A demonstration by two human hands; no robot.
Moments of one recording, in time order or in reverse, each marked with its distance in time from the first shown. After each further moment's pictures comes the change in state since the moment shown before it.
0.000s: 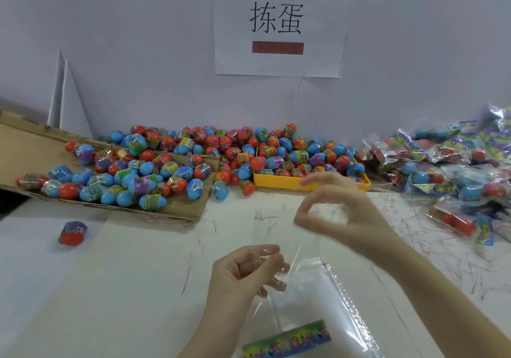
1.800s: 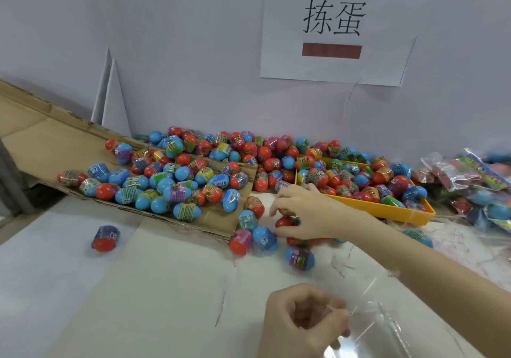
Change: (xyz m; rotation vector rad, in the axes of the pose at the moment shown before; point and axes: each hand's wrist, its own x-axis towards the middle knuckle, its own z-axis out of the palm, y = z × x) left_hand 0.015 -0.018 0.002 0.039 -0.108 -0.019; right_hand 0.134 0.067 0.073 -0.784 -0.533 -0.379
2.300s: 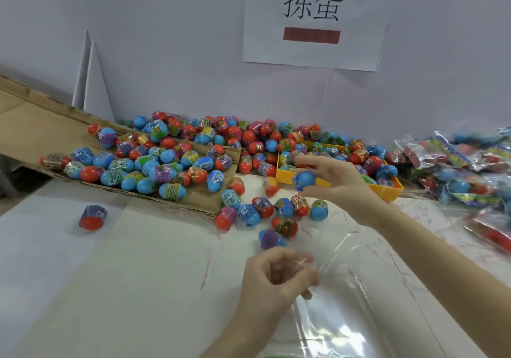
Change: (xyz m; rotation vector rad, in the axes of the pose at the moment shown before) left_hand -0.003 0.002 -0.001 -0.014 0.035 0.097; right_hand -0.071 -0.020 -0.038 0.937 0.428 0.398
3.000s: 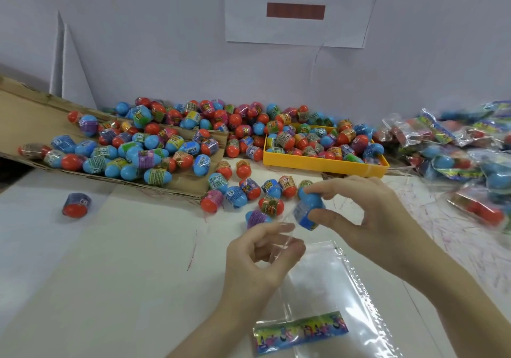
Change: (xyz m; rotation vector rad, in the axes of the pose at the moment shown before) left_hand -0.009 -0.001 0.004 0.116 0.088 0.103; right_hand -0.094 -0.035 0.001 -0.574 0.122 -0.236
